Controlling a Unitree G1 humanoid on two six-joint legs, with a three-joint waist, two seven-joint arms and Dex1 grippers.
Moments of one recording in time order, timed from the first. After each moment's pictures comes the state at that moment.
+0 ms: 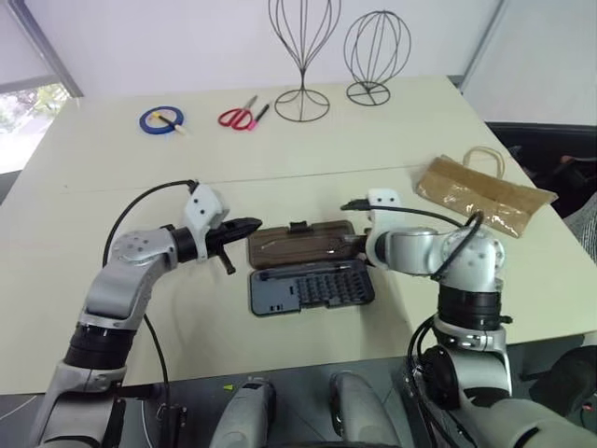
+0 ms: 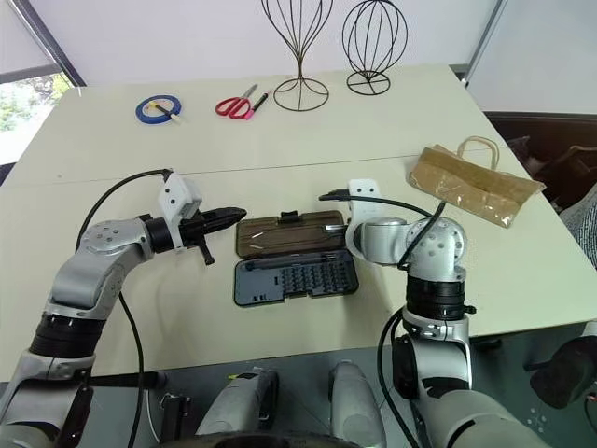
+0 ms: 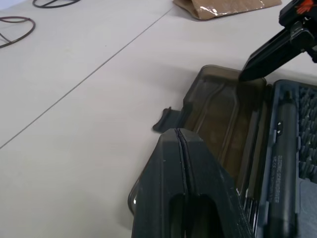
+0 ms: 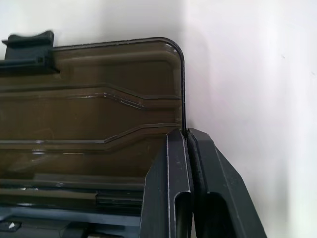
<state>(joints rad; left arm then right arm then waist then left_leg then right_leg) -0.40 0.58 -0.03 -0.09 -0.34 0.40 -0.87 -0.68 -0.20 -0.21 -0.10 1.19 1.61 -0.91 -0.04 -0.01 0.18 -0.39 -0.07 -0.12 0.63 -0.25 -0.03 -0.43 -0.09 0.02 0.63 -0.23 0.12</state>
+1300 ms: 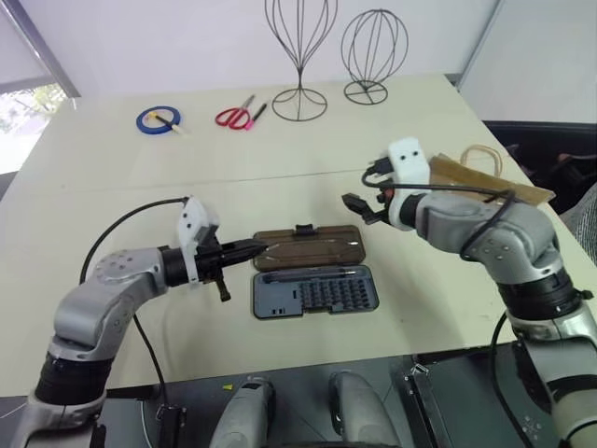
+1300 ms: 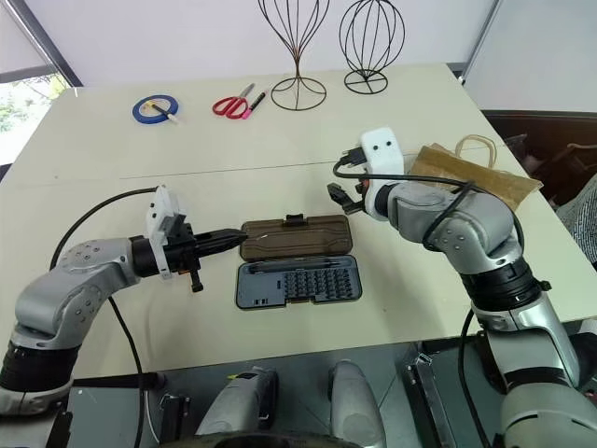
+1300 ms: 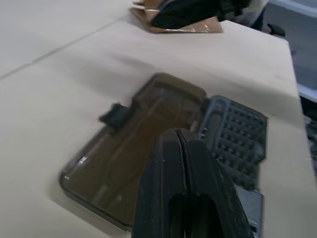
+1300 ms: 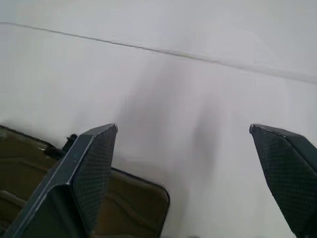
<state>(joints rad) -0.24 0.65 0.05 -0.38 -0.61 0.69 -0.89 -0.76 -0.73 0.30 -0.16 0.85 0.93 -0.05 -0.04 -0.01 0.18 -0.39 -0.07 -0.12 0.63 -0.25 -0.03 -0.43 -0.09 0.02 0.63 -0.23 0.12</state>
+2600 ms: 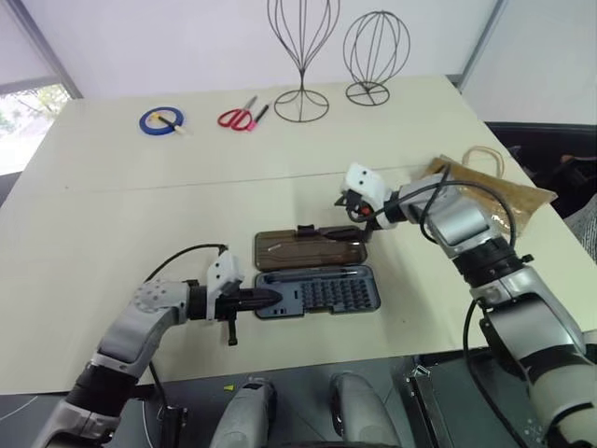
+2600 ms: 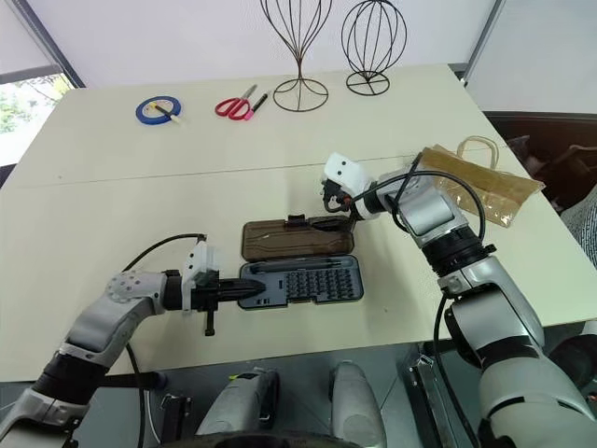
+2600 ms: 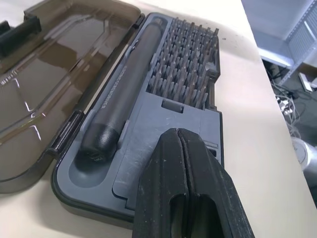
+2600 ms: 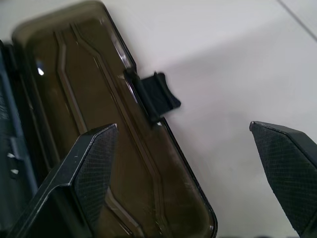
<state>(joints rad) -0.16 0.61 -0.19 -0.06 -0.41 0.25 -1.11 -0.92 -0.57 0.42 0.38 0.12 0.55 1.01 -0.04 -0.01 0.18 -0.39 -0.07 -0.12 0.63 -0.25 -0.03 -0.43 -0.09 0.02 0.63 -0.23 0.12</state>
